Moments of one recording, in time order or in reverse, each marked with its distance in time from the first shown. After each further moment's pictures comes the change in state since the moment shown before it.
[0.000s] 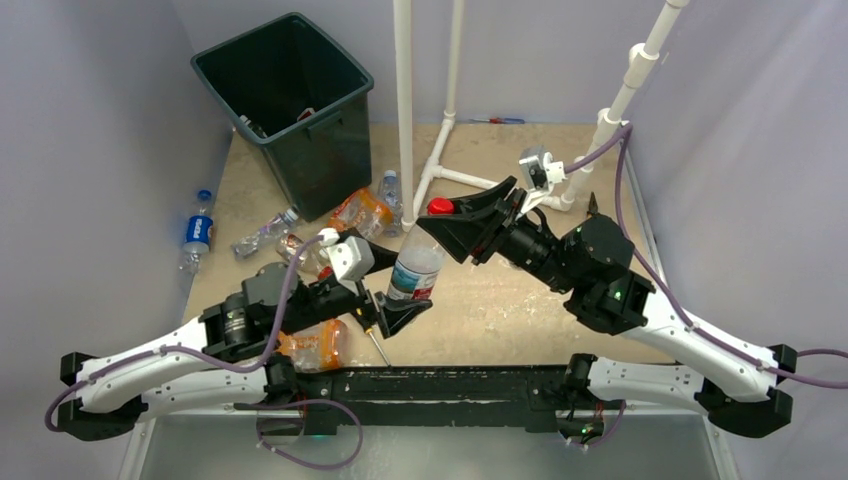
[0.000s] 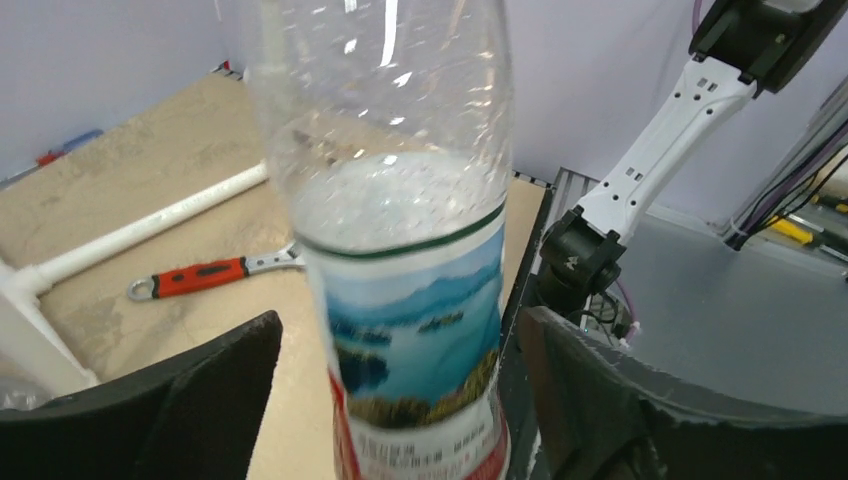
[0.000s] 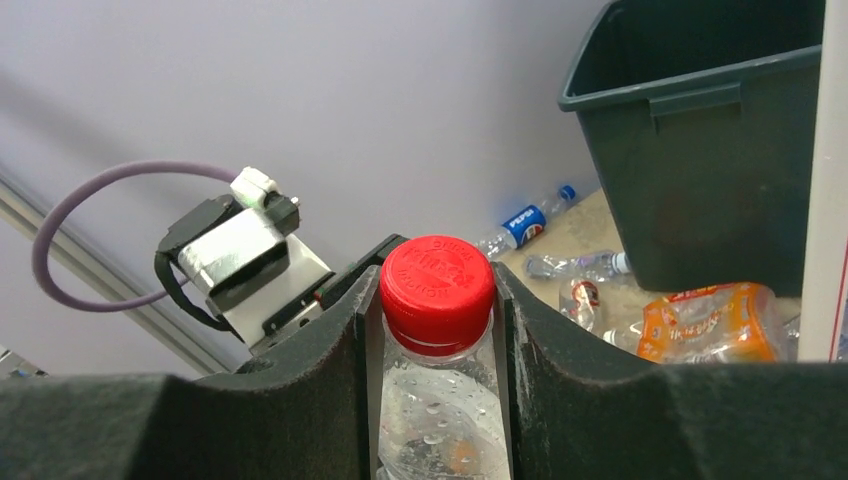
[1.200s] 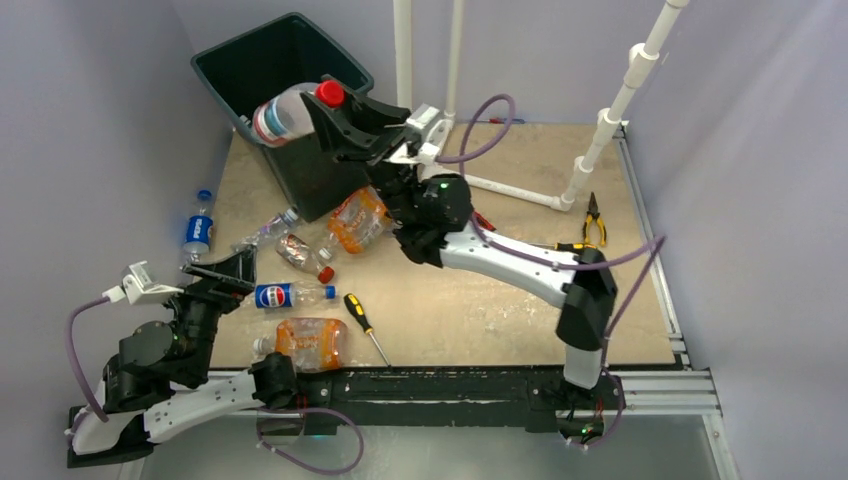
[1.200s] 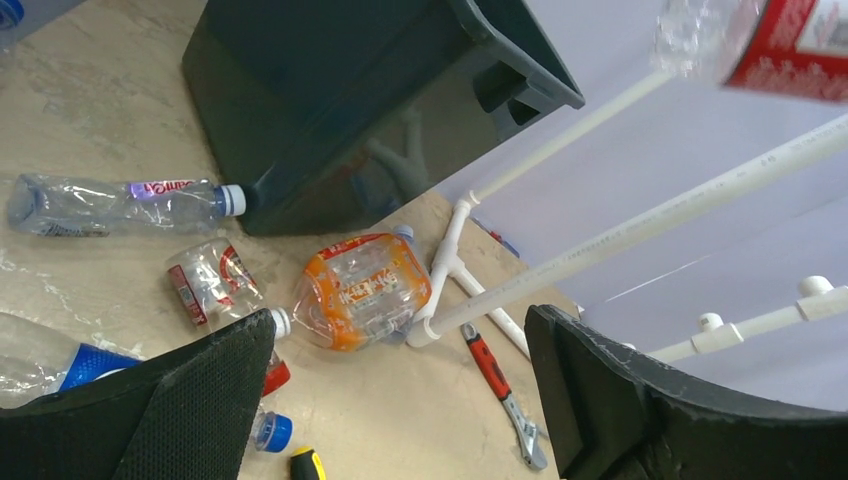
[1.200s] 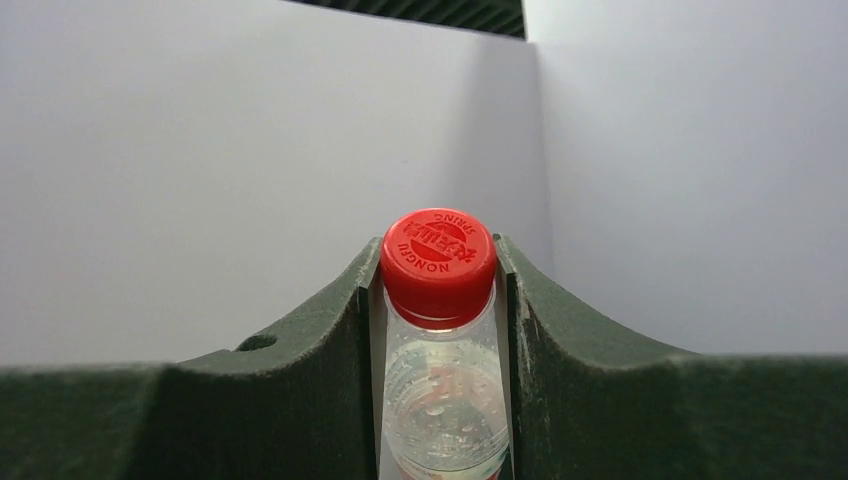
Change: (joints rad) left arm 0.000 -0.702 -0.060 -0.628 -1.220 -0.626; right arm 0.000 0.856 0.506 1.061 0.056 -0.439
